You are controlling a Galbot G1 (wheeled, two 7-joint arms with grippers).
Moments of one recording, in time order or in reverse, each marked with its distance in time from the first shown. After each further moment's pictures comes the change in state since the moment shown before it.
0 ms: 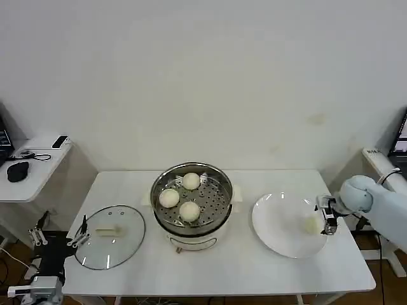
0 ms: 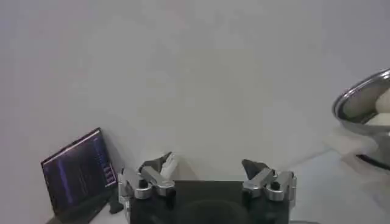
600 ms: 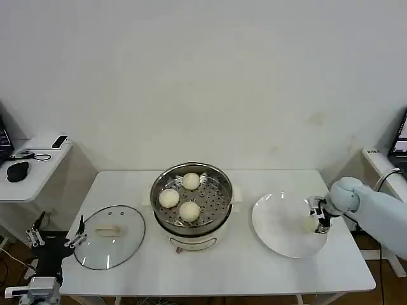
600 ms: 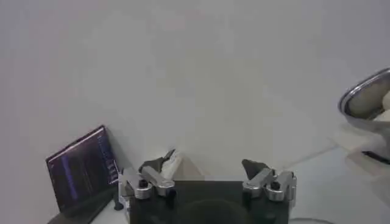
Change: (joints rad) left arm 0.005 -0.005 -0.012 -0.003 -0.003 0.000 0.001; right arm -0.021 0.073 0.010 -0.072 -0.035 -0.012 -0.011
